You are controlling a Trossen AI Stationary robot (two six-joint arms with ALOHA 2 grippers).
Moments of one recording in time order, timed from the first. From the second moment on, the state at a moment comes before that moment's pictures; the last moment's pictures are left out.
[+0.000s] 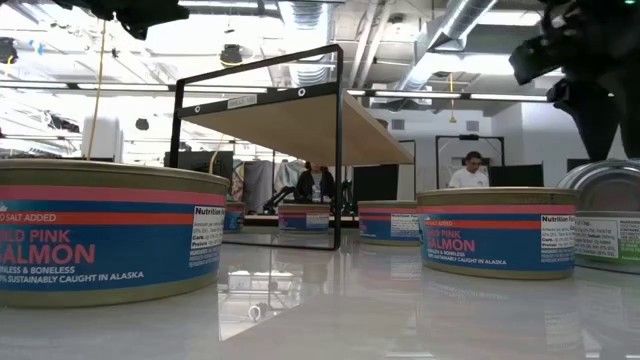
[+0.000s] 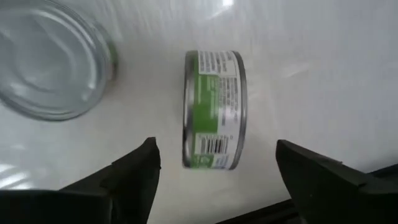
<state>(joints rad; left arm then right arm) -0.19 0.49 0.58 -0.17 -0.37 0.13 0.39 1.37 0.98 -1.23 0.11 0.68</state>
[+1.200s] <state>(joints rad) -0.19 0.54 0.58 -0.10 -0.29 0.17 0.50 1.44 1.19 -0.97 0.97 -0.03</state>
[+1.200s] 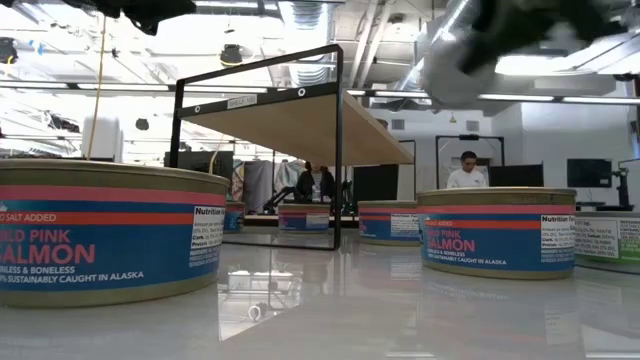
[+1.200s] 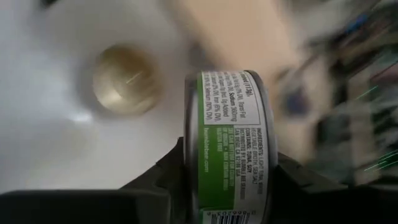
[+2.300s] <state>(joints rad) -0.19 0.54 0.58 -0.05 -0.33 0.04 0.20 1.61 1.30 -0.26 0.65 -0.63</state>
